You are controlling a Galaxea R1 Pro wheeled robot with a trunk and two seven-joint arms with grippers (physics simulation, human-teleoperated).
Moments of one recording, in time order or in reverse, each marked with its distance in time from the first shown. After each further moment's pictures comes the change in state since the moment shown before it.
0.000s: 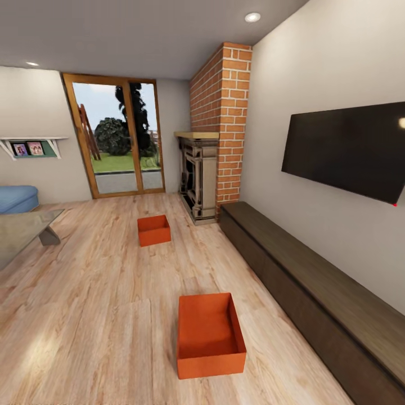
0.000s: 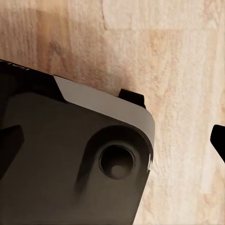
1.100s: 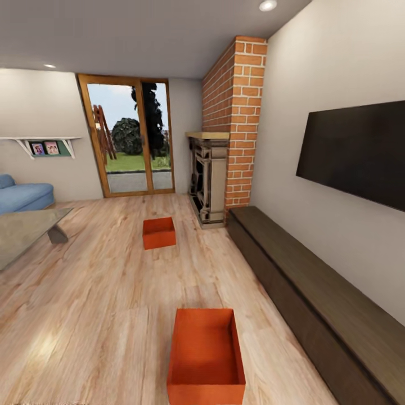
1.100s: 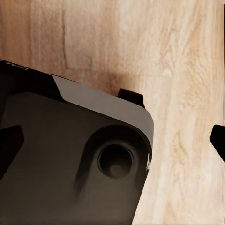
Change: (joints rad) left arm 0.000 0.001 -0.001 0.000 0.000 0.001 0.000; right arm 0.000 -0.002 0.000 0.001 -0.001 0.000 -0.001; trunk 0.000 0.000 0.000
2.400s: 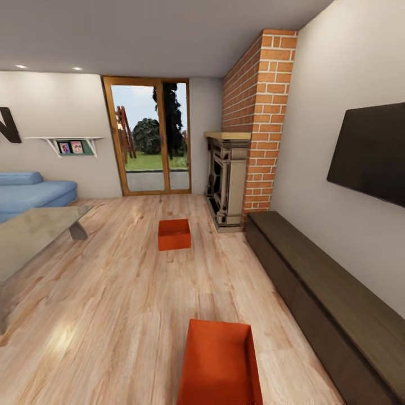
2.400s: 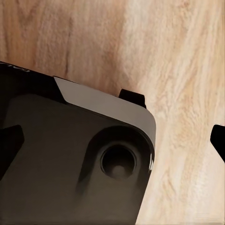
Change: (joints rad) left arm 0.000 -0.001 0.000 -0.002 0.000 -0.001 0.000; right arm 0.000 0.003 -0.006 0.000 -0.007 -0.002 0.000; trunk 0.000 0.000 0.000
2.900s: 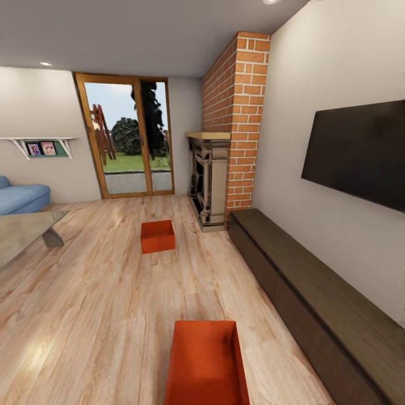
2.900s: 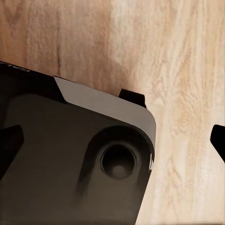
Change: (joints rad) left arm 0.000 0.000 0.000 0.000 0.001 0.000 0.000; right arm 0.000 0.000 0.000 0.000 0.000 0.001 0.000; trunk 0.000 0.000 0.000
